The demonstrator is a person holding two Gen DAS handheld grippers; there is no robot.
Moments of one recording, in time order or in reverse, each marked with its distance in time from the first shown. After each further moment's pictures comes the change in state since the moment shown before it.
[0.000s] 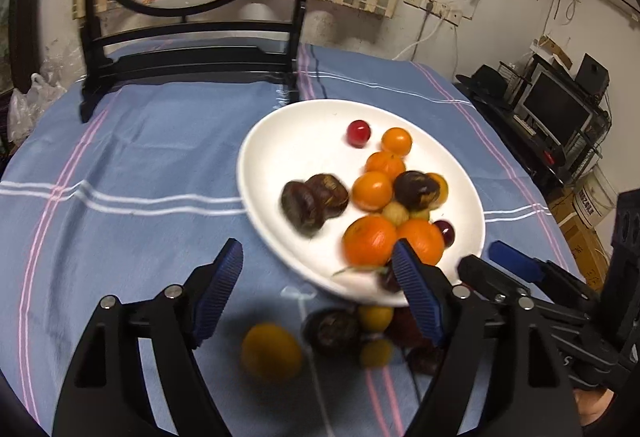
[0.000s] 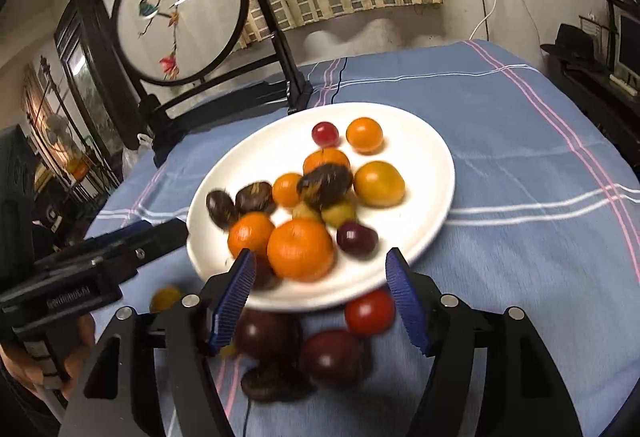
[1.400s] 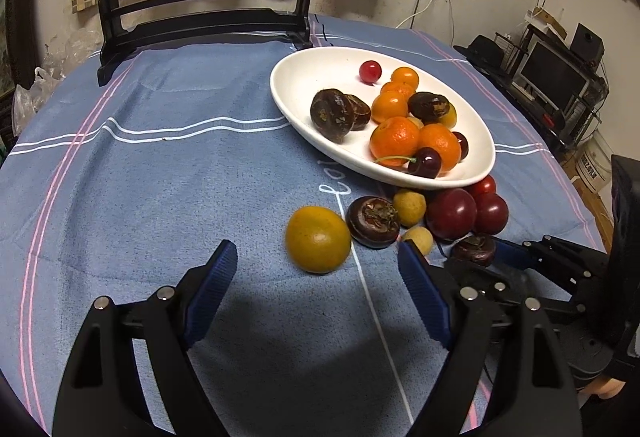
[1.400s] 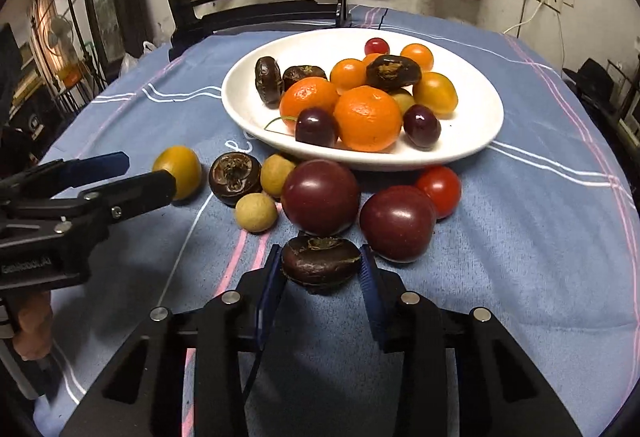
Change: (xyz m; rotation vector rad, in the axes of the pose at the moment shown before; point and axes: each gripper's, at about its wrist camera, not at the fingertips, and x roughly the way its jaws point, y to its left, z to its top) left arm -0.016 0.021 -0.059 0.064 0.069 0.006; right arm 0.010 0.048 -0.058 -0.213 0.174 -0.076
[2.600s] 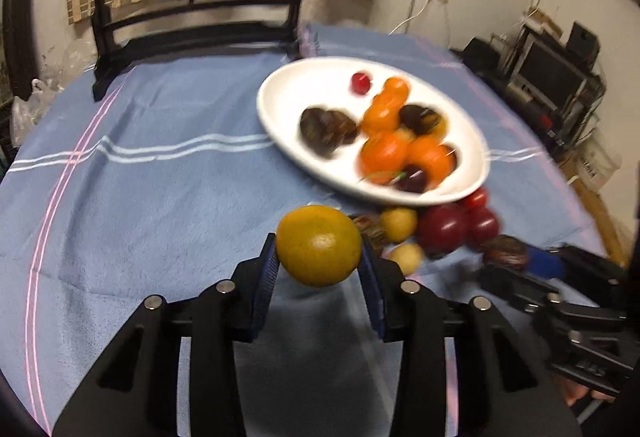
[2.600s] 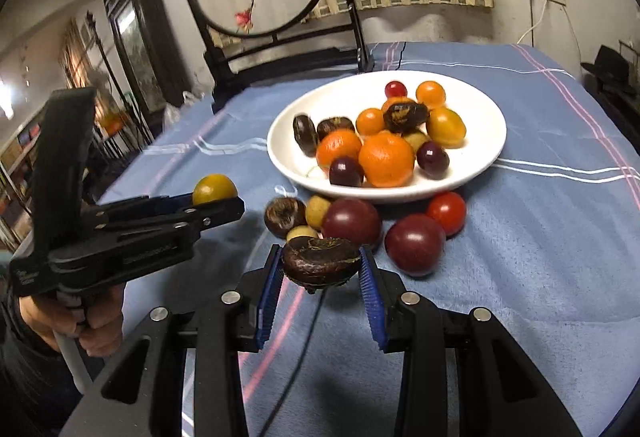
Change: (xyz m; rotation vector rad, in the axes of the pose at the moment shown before) left arm -0.006 -0.013 0.012 0.018 -0.026 -0.019; right arm -0.043 -0.014 0.006 0.096 -0.155 0.200
